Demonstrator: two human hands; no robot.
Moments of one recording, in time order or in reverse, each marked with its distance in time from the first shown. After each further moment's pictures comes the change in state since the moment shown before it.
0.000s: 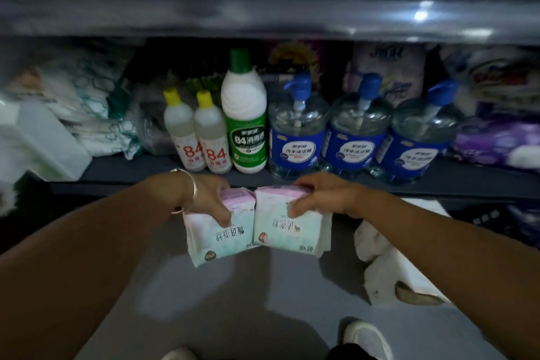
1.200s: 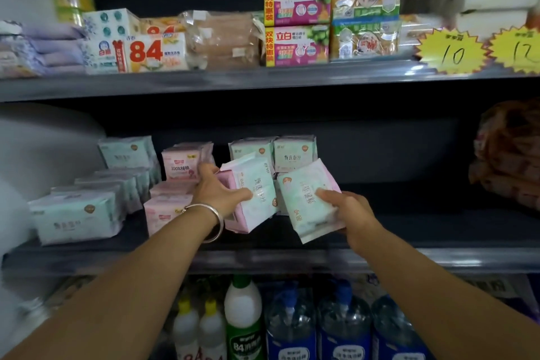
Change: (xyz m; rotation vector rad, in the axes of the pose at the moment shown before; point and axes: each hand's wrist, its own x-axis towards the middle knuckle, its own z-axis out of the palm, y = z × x) left_hand -0.167 0.135 -0.219 -0.749 1.196 0.417; right_hand -0.095 -0.165 -0.207 0.970 0.683 -0.442
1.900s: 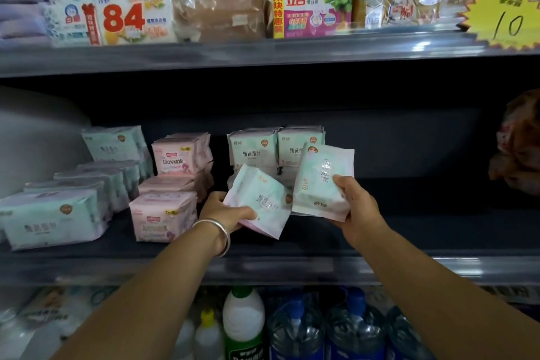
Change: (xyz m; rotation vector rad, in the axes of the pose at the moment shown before) left_hand 0.043 -0.062 0.043 -0.445 -0.129 -0.306; right_hand 0.043 0.014 0.017 0.261 0.019 -0.007
